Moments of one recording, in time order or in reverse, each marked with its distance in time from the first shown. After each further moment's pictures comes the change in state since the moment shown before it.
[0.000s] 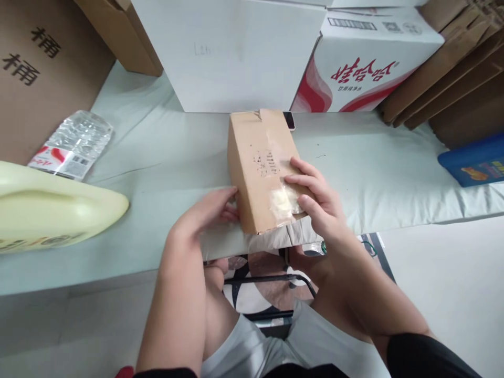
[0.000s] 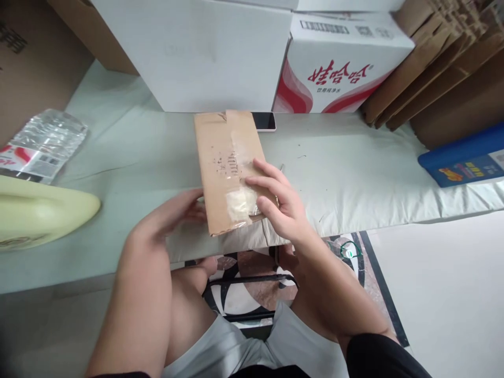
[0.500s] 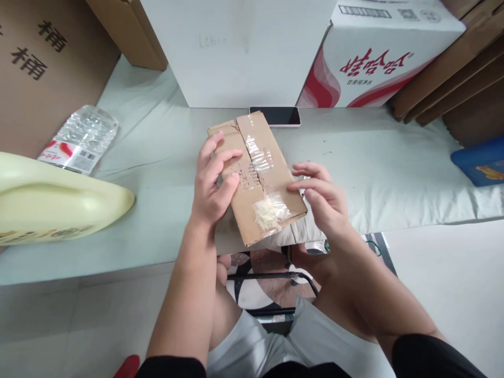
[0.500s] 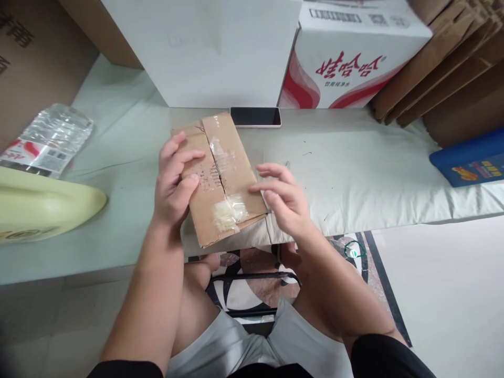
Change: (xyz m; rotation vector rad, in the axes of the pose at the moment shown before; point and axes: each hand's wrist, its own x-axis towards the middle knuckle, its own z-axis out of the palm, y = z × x) left_hand 0.010 -0.001 -0.001 0.298 0.409 1.041; right_hand 0.003 0.005 0.006 0.018 0.111 0.049
